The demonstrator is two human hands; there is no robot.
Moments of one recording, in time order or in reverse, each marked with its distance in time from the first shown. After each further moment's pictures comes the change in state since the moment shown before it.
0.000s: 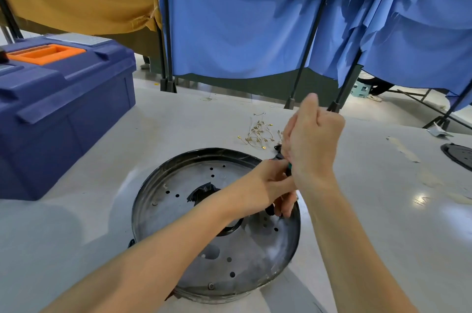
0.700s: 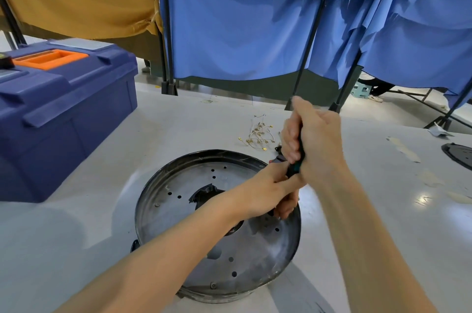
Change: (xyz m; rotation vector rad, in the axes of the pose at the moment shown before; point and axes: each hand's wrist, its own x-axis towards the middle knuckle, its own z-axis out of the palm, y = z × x) left_hand 0.001 0.006 0.005 0.066 -0.005 -0.032; right_hand 0.010 -0.008 -0.015 0.207 -0.246 0.201
